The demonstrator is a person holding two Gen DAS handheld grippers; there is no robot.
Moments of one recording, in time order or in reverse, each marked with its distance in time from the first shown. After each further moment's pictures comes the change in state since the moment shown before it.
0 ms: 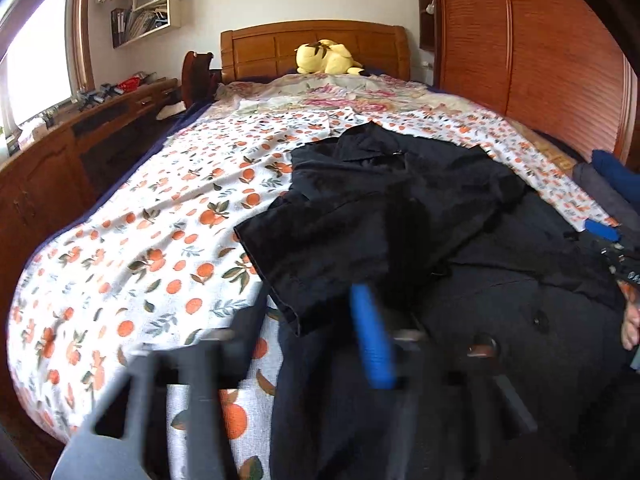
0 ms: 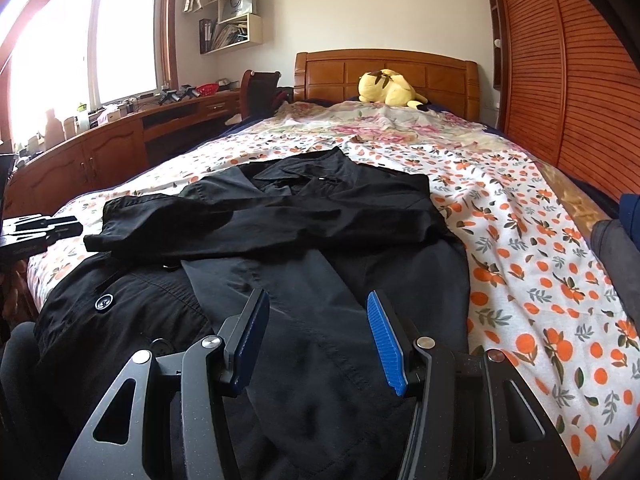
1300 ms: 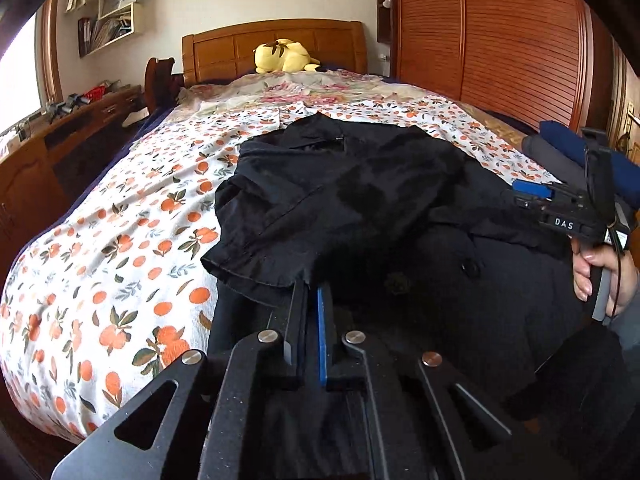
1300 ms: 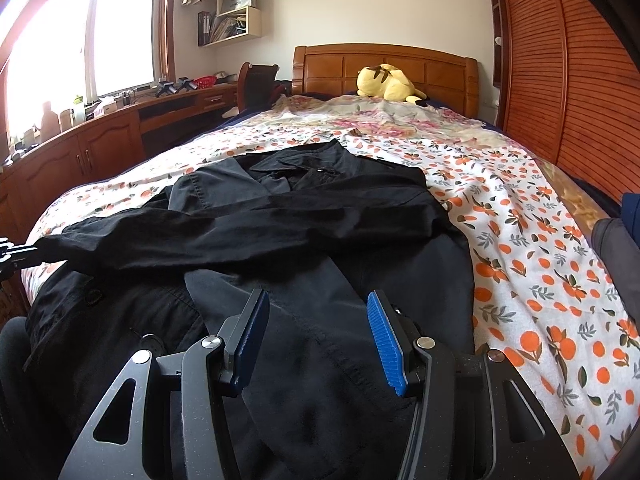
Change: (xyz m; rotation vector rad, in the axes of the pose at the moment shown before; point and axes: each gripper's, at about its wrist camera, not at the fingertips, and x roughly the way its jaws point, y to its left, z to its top) left arm -0.044 -0.040 -0.033 0.081 0.011 -0.099; right arm 0.010 0.005 -0.003 -0.021 0.024 -0.024
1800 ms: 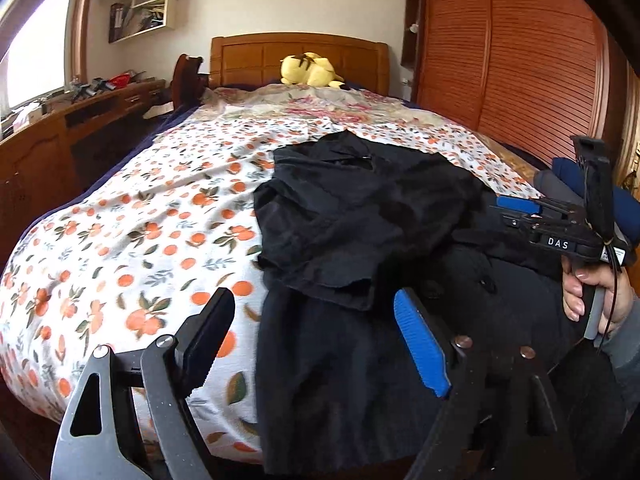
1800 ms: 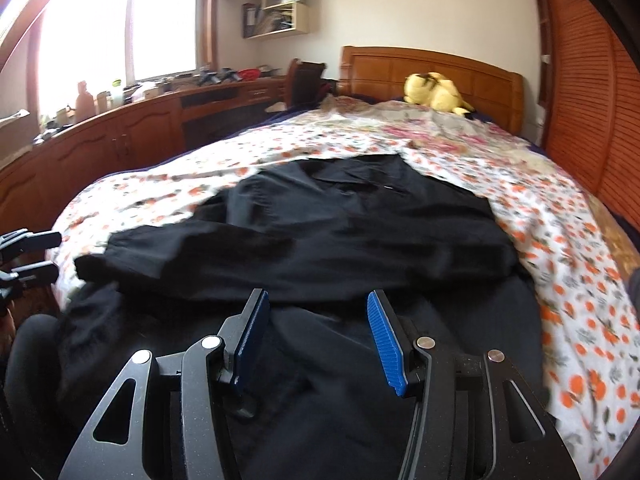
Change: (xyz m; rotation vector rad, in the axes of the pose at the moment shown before) left arm -0.016 0.043 -0.011 -0.106 -0.063 0.007; right arm 0.024 0.073 0.042 -0.076 0.007 0.162
